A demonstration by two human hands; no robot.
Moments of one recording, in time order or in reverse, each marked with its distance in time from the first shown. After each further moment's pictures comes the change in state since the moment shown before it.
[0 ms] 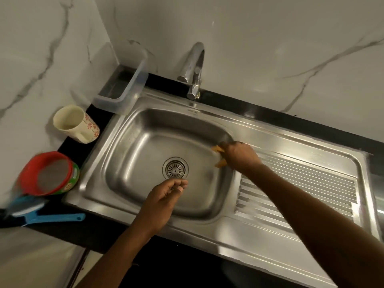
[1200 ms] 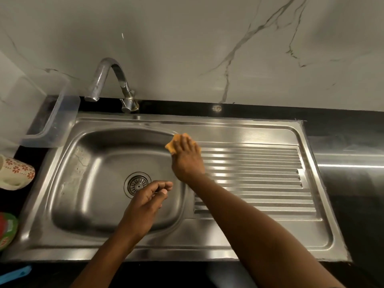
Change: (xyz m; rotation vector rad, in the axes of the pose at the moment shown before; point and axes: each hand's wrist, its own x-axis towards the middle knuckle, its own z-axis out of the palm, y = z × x) left_hand 0.014 0.043 0.078 0.155 -0.178 0.055; right_hand -0.007 -0.007 0.053 0.433 0.207 0.306
